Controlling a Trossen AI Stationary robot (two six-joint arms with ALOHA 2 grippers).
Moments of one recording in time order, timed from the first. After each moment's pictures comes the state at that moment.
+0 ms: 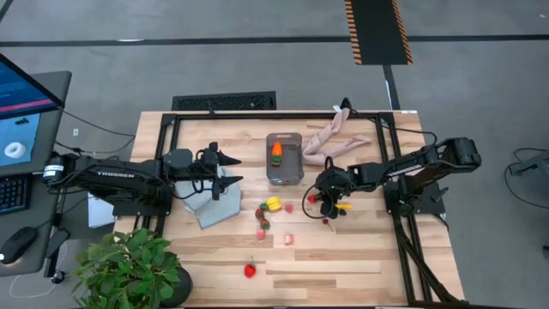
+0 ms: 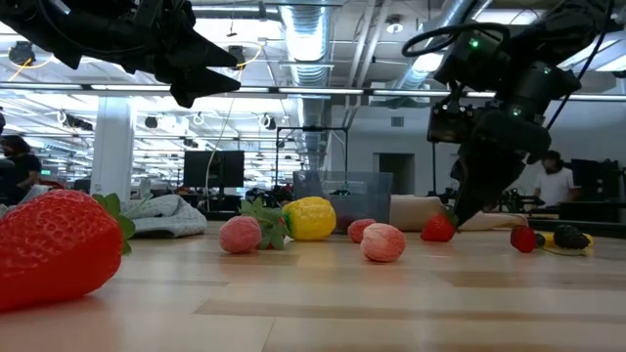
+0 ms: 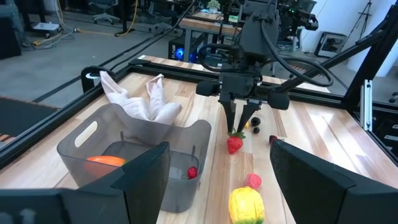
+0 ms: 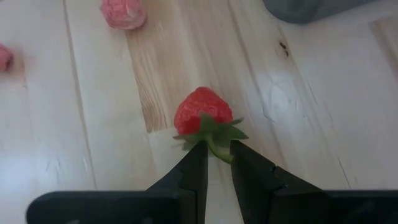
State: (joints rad) left arm 0.13 0.89 0.37 0.37 0.00 -0.14; right arm 0.01 1.43 0.57 -0.19 -0.03 0.25
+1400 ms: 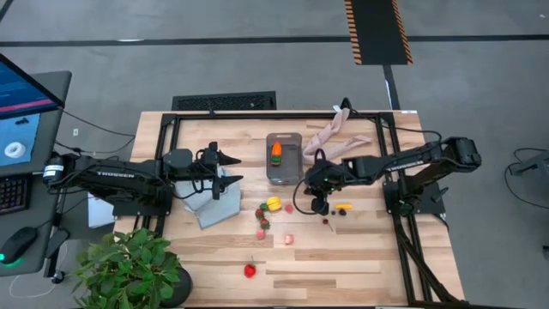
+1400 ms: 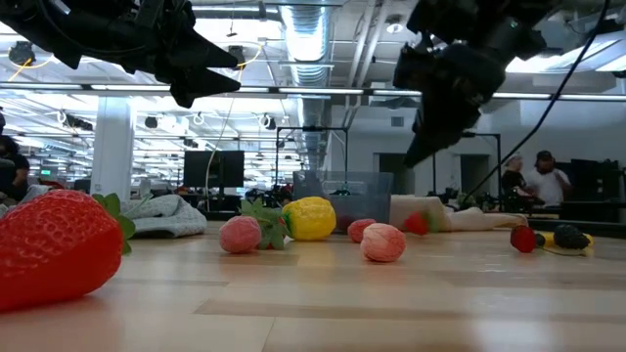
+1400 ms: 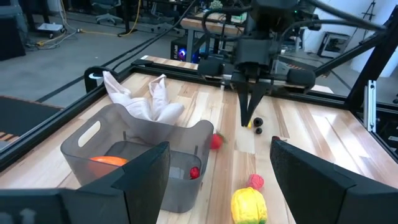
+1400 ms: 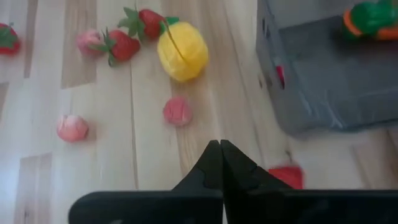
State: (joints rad) left arm 0.13 0.89 0.37 0.37 -0.01 -0.14; right arm 0.01 1.43 0.80 -0.29 -0.05 0.15
